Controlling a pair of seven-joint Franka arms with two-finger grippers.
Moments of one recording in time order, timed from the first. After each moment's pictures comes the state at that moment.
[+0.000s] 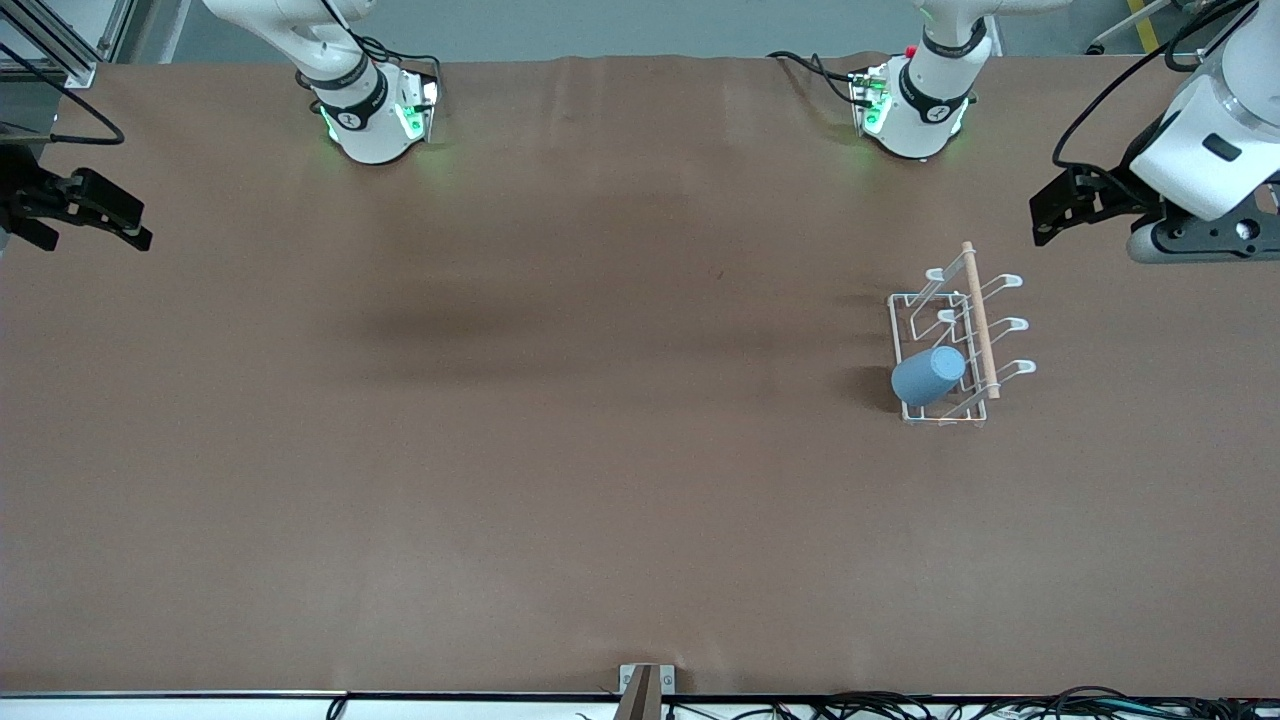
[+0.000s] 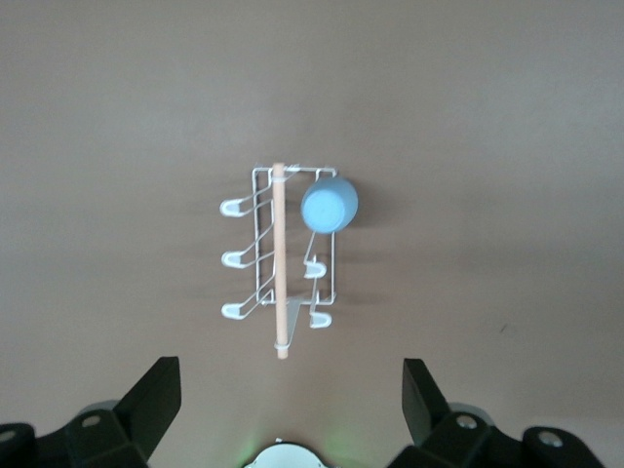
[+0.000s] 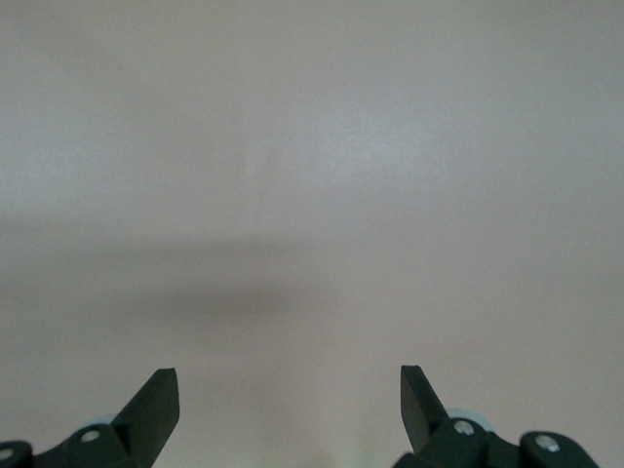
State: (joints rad) left arm -0.01 0.02 -0.19 -1.45 0.05 1.40 -0.18; right arm 0.01 -0.06 -0.02 -1.56 -0.02 1.50 -0.01
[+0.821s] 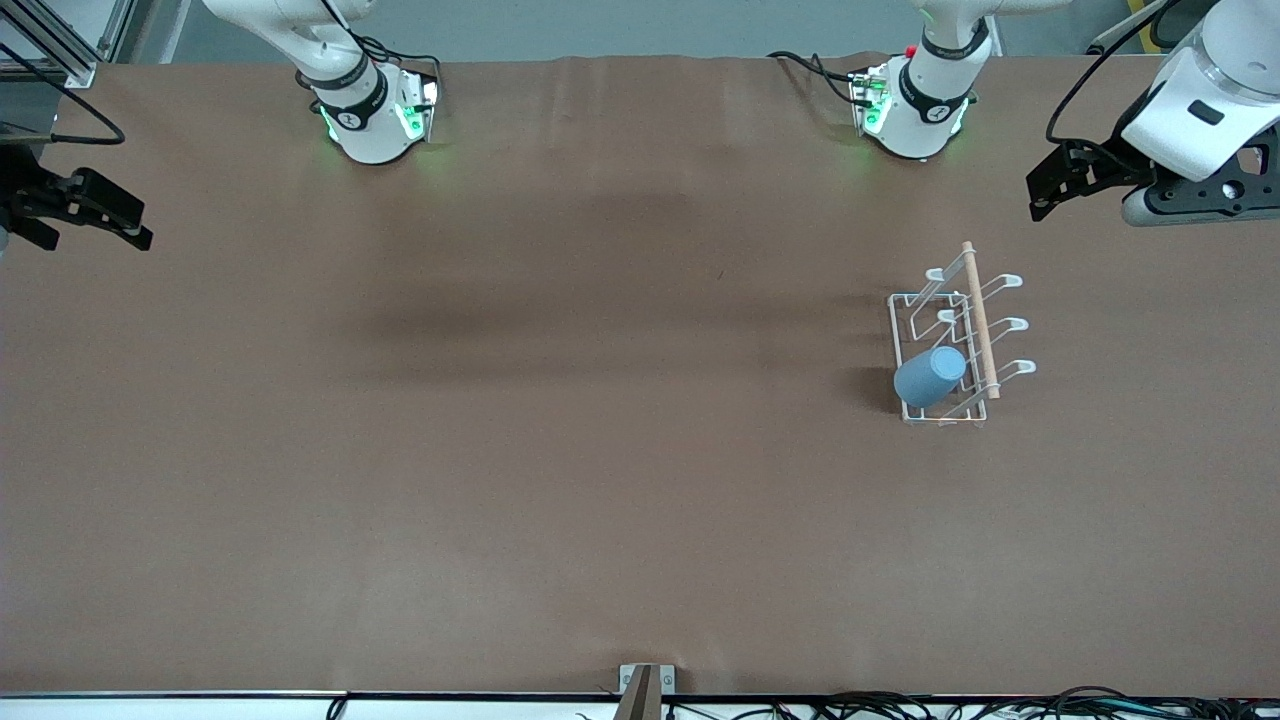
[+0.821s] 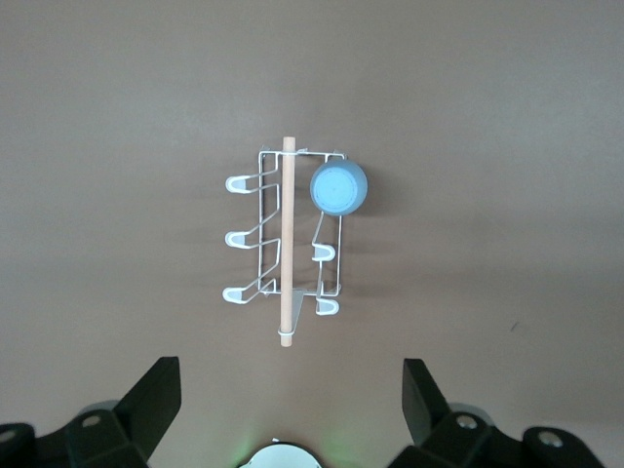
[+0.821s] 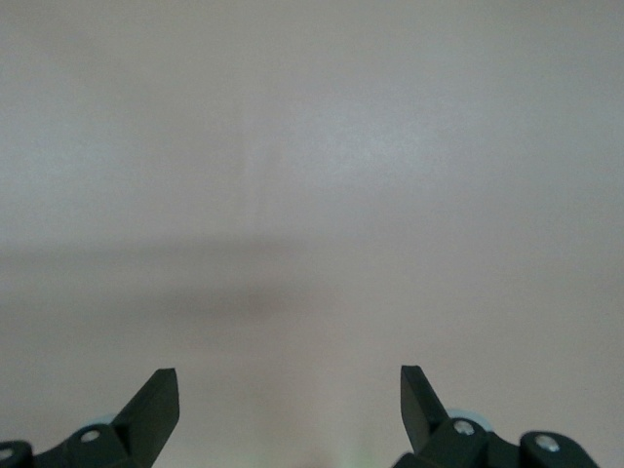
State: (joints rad) left arm 0.00 -0.13 -0.17 -1.67 0.02 1.51 -0.18; right arm 0.01 -0.06 -0.02 -1.57 -0.02 1.50 -0.01
